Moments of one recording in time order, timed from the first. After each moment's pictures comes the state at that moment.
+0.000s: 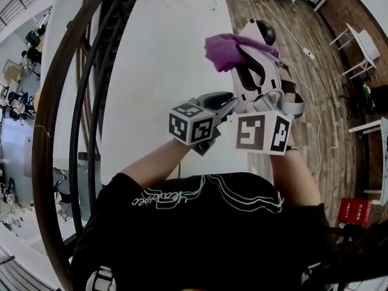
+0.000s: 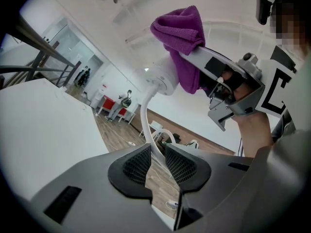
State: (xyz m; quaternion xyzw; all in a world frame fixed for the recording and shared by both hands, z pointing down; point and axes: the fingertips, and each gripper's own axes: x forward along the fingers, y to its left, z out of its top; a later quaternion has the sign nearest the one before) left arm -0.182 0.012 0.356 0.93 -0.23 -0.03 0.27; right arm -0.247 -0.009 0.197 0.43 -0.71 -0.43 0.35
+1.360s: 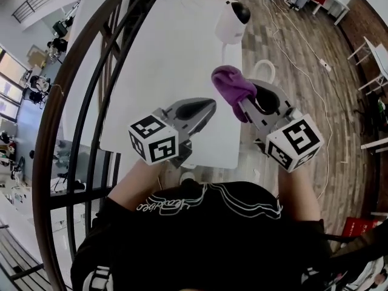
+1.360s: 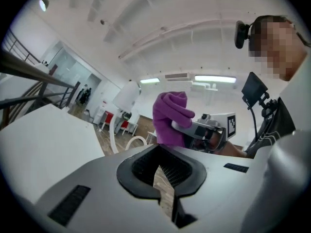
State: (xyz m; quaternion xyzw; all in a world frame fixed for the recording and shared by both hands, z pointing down) left arm -0.210 0.144 0.281 0.94 -0.28 -0.06 0.19; right arm -0.172 0.125 0.220 0.30 -0.94 -0.05 0.12
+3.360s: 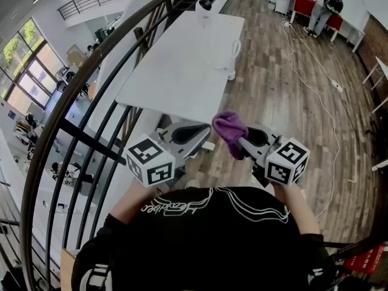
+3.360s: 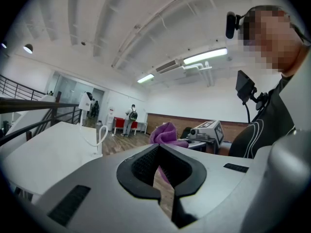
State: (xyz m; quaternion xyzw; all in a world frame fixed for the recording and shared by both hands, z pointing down) left arm 0.049 0.510 0.292 0.92 -0.38 0.02 0.10; right arm 0.103 0.486 0.316 0.13 -0.98 0.09 0.06
